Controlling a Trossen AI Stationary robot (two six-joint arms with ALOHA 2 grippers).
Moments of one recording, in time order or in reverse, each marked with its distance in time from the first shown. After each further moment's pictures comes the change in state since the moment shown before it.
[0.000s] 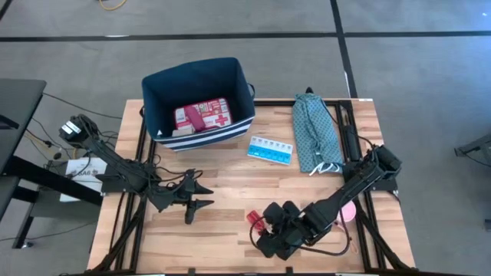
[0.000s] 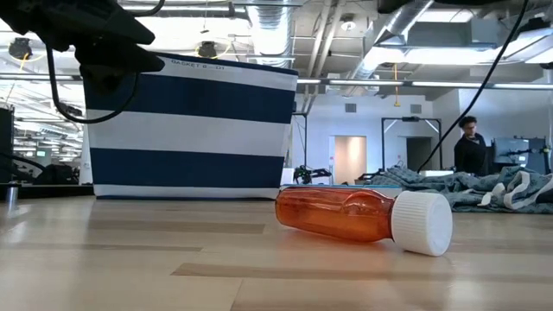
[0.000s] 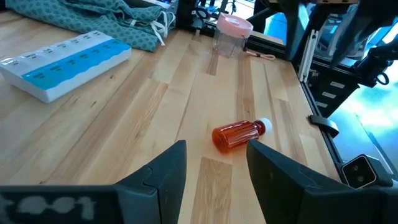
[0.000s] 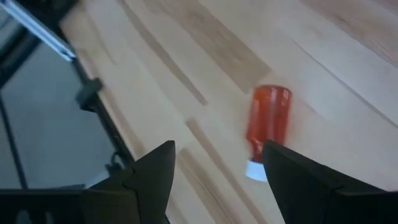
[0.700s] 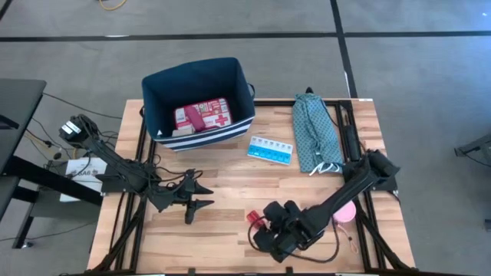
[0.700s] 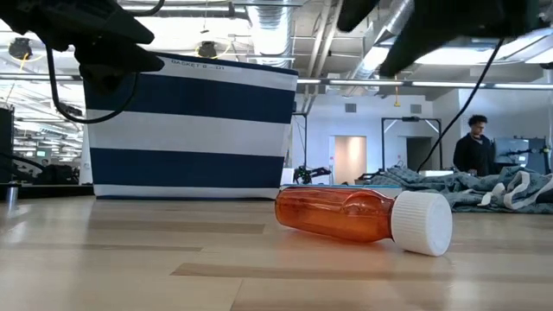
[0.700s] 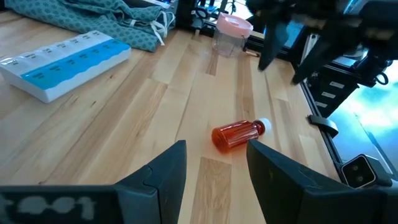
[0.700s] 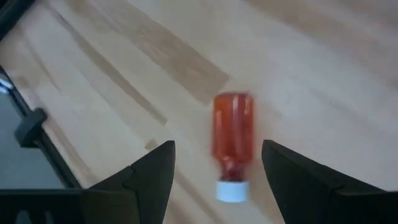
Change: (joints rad) left arm 0.000 0.000 0.000 0.000 0.001 -0.001; right arm 0.005 0.079 -0.001 -0.068 0.114 0.150
